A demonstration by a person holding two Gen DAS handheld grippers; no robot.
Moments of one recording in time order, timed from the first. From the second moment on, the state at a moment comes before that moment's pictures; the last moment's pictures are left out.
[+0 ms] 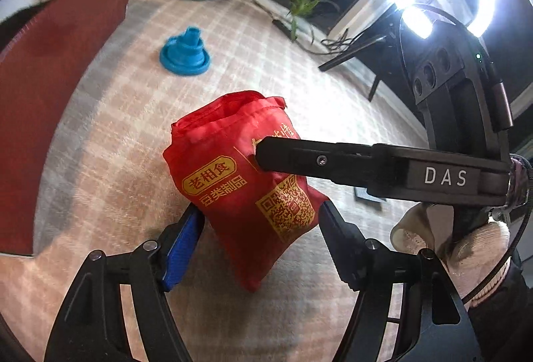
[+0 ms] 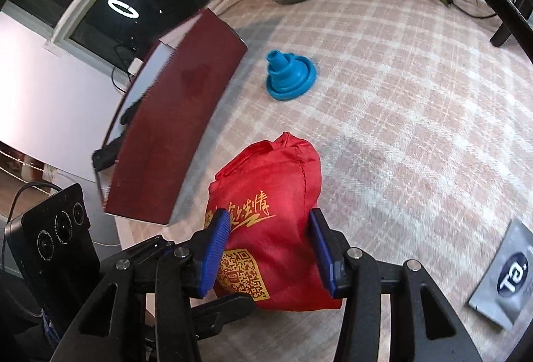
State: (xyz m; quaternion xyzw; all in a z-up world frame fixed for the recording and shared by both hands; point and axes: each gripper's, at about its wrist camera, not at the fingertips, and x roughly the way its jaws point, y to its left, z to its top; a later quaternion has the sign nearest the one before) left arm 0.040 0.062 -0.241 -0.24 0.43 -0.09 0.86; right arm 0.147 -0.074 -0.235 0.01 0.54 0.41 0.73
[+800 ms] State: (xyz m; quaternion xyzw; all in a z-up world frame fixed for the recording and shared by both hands) left arm -0.016 0.196 -0.142 -0.20 0.33 -0.03 0.92; right arm 0.104 0.091 -0.123 0.00 0.44 0.50 0.75
